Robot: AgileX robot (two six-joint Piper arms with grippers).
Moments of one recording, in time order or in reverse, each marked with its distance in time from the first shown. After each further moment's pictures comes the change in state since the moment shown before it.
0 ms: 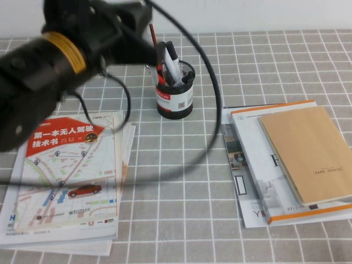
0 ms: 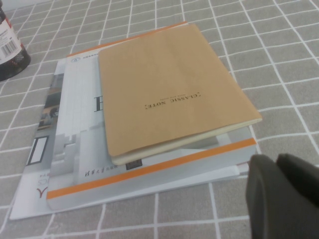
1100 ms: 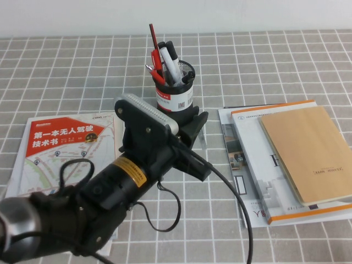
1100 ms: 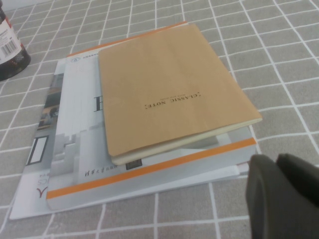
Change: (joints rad) right arm 0.000 0.000 0.000 0.000 0.000 0.000; left arm -0.184 0.283 0.427 -0.275 -0.799 0.315
